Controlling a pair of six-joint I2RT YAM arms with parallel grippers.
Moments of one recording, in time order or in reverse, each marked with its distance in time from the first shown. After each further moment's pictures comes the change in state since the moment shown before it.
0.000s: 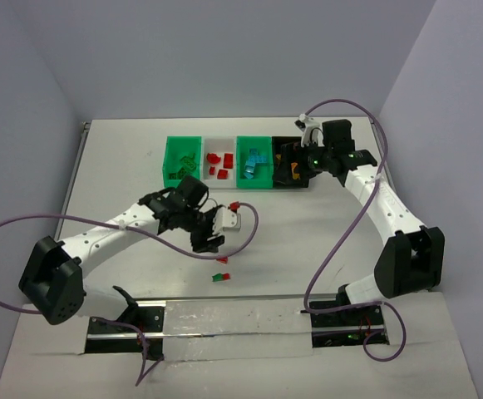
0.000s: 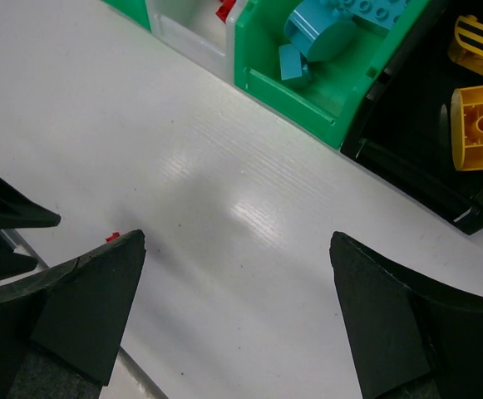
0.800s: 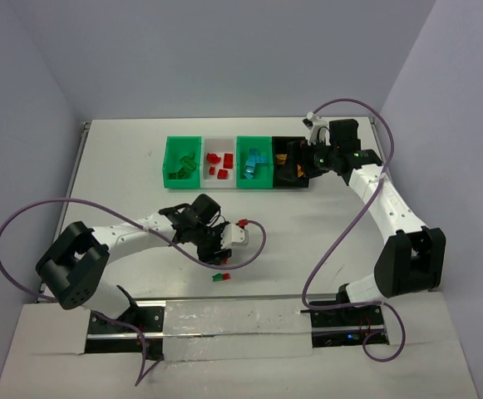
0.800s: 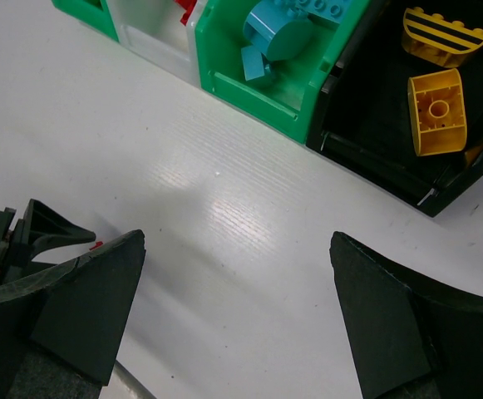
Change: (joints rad) left arm -0.089 0.116 -0.172 0.214 -0.096 -0.082; right arm -0.050 0.000 0.000 -0.005 0.025 0.000
